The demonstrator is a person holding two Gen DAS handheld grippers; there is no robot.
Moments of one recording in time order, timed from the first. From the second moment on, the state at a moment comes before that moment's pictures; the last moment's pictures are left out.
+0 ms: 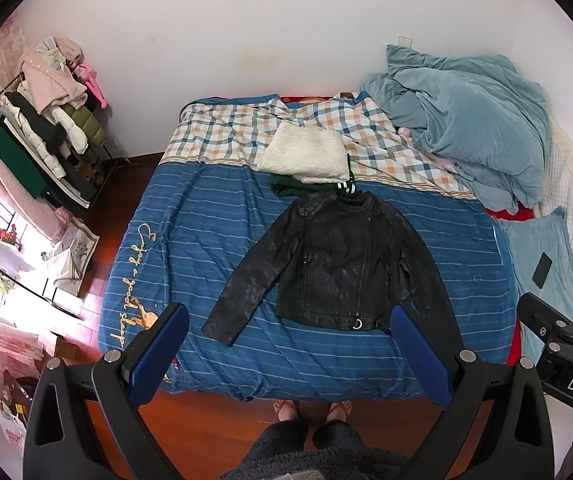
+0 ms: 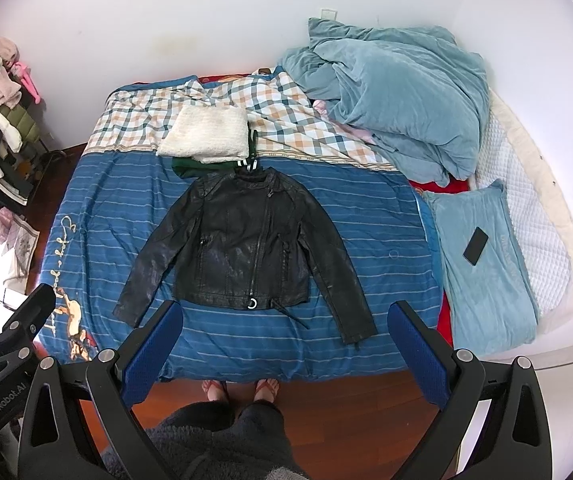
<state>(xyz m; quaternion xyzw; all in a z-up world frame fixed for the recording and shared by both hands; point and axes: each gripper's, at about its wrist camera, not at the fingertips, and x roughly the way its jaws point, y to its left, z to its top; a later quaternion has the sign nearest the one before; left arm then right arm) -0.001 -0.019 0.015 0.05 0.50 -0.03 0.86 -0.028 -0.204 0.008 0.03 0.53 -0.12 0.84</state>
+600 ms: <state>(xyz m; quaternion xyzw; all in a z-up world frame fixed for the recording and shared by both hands) -0.001 -0.018 0.016 0.04 0.49 -0.03 0.87 -0.026 -0.200 0.015 0.03 0.53 -0.12 0.84</state>
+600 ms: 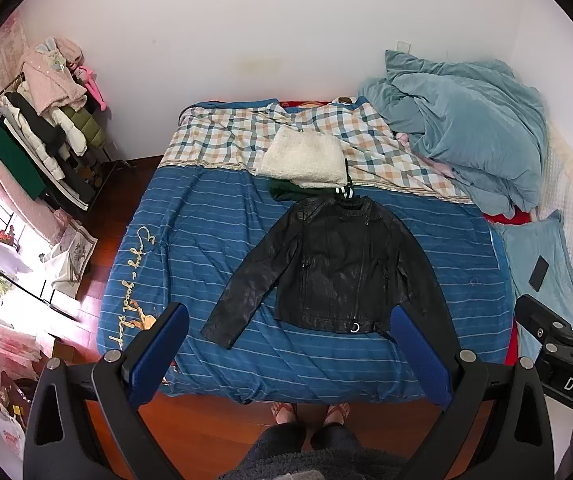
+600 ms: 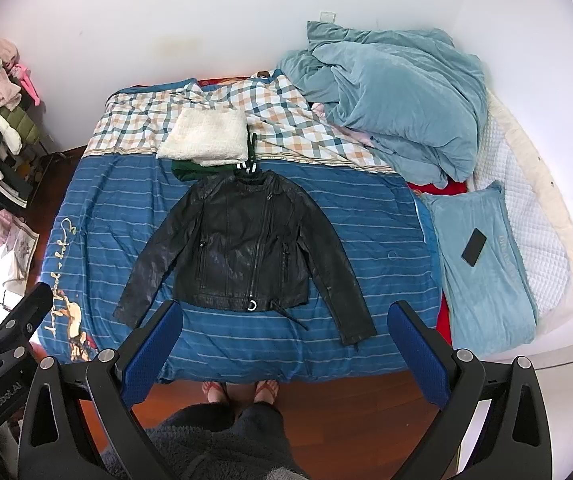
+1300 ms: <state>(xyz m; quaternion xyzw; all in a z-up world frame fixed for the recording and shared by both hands) 0.021 -0.012 -0.013 0.05 0.46 -0.01 0.89 -0.008 -0.230 -0.017 0.09 0.52 -0.13 0.84</state>
